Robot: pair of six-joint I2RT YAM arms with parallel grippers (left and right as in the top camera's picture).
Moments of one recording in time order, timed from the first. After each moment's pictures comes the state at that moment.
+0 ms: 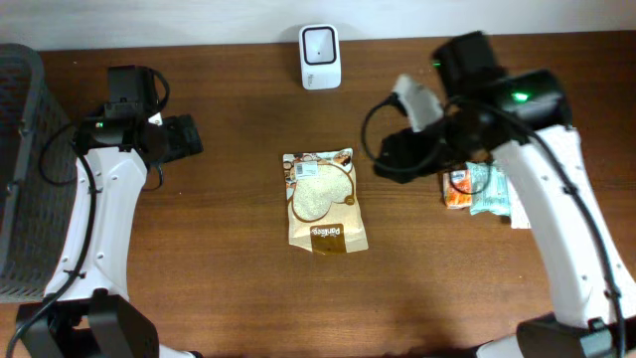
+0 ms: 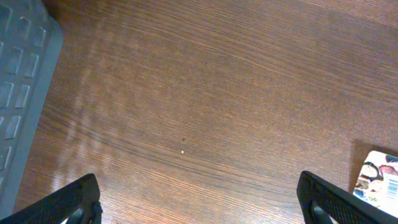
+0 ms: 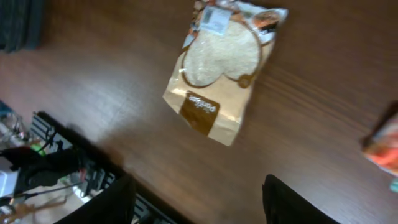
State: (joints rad) left arm 0.05 1.65 1.47 -0.92 -0.15 -0.22; right arm 0.25 1.65 1.89 -1.51 -0.43 -0.05
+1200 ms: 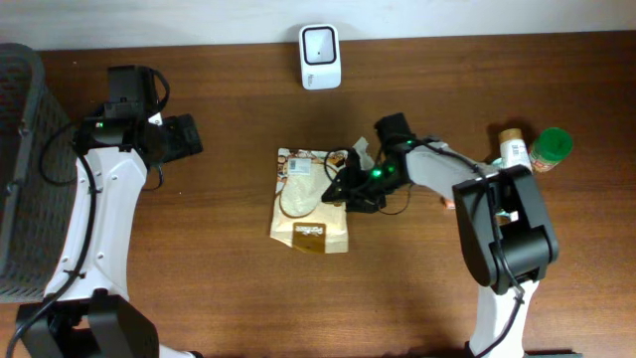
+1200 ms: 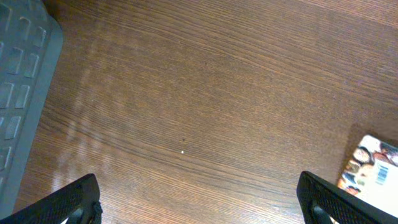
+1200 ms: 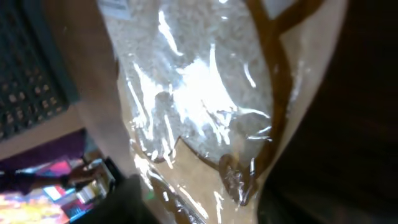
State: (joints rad) left arm 0.05 1.65 1.47 -0.92 -0.15 -0.22; right arm 0.30 2.10 1.27 -0.54 -0.83 0.42
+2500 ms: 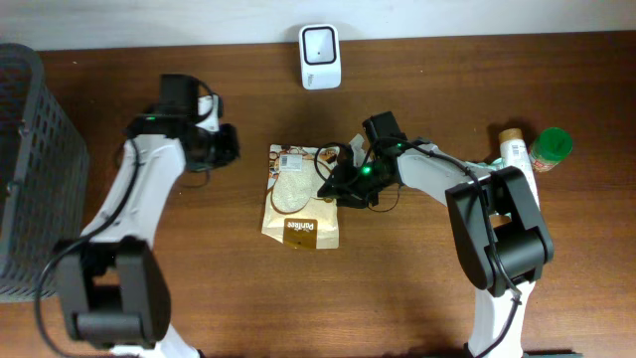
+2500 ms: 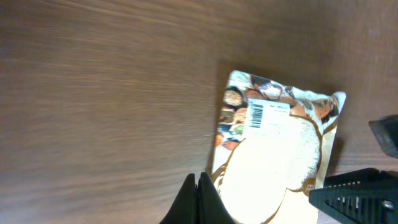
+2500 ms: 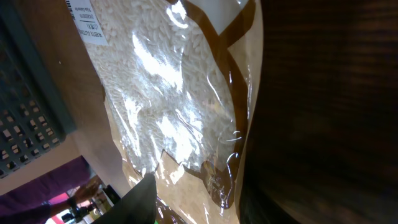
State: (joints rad) left arm -0.06 1.83 1.41 -0.77 0.26 -0.23; right arm 0.33 2.10 1.27 -0.47 -0.76 0.56
